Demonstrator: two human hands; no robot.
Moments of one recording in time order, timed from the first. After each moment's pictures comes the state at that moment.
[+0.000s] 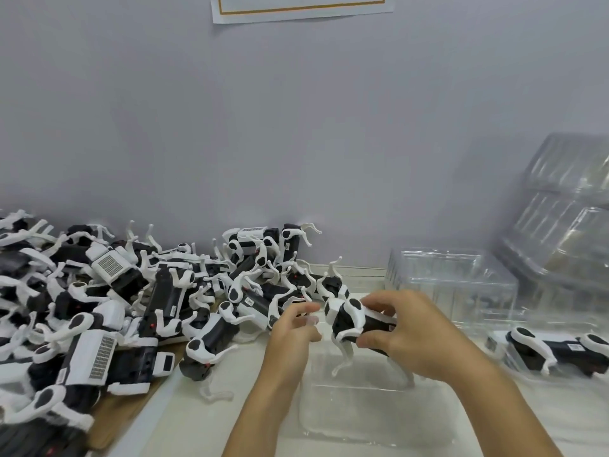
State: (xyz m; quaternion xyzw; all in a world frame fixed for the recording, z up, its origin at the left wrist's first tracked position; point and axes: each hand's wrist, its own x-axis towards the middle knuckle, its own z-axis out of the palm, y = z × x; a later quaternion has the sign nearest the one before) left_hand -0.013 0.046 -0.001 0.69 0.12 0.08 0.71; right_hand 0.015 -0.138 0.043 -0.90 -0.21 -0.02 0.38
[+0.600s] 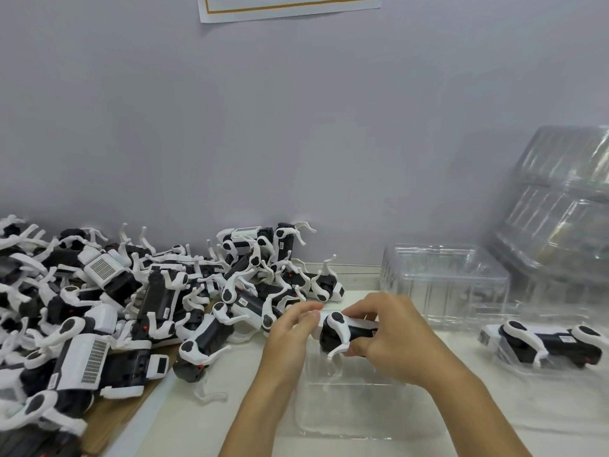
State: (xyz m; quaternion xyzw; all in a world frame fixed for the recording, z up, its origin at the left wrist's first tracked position) left_hand -0.008 0.041 -0.006 0.69 0.09 0.08 0.71; right_hand 0.014 -0.127 0.027 -0.89 -0.22 -0.04 0.39
